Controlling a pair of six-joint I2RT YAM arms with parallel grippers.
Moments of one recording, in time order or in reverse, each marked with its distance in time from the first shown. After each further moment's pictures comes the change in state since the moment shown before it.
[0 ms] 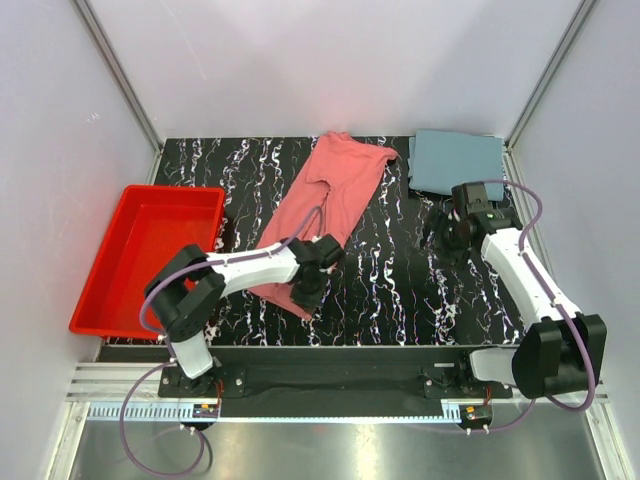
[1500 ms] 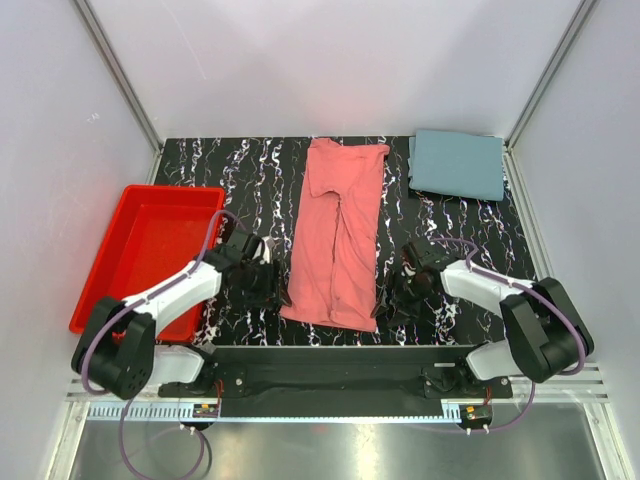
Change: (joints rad) left arm 0.427 -0.468 -0.414 0.209 0.384 0.018; right arm 0.310 0.098 -0.463 0.345 -0.282 0.210
